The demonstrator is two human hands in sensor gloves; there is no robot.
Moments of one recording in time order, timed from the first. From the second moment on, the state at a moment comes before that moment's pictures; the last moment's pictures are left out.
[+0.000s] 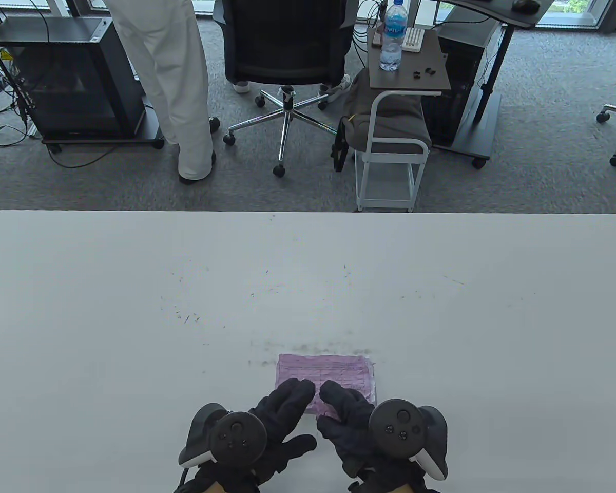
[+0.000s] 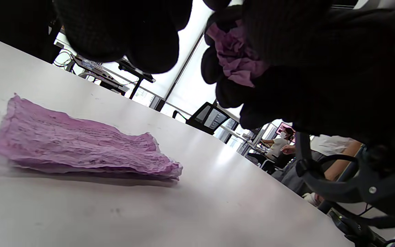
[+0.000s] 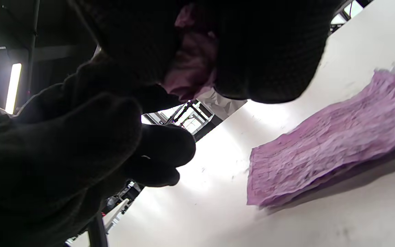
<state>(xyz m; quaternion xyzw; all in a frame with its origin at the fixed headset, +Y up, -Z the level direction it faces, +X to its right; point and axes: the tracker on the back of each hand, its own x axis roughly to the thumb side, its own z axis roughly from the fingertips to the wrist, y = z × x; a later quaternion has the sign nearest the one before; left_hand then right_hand) -0.126 -0.688 -0.204 -0.05 -0.37 0.29 0.88 0.086 -0.682 -0.203 0.17 0.03 0.88 0.45</state>
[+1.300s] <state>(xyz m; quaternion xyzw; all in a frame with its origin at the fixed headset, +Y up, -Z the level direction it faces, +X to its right) -0.136 -0.704 -0.209 -0.13 -0.31 0.57 0.75 0.091 -0.689 -0.196 0.21 -0.04 0.84 0.51</state>
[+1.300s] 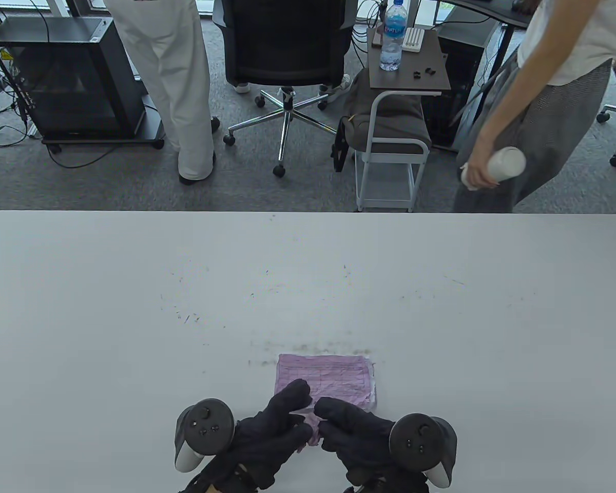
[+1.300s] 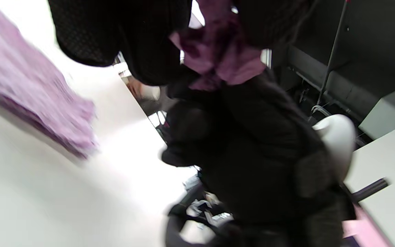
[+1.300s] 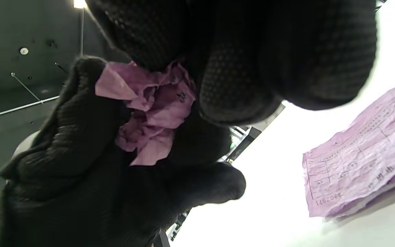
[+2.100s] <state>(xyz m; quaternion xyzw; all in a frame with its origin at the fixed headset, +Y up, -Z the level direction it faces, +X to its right) -0.147 -0.710 -0.213 -0.12 -0.24 0.56 0.78 0.111 -0.693 -0.208 0.30 0.04 0.78 0.55</state>
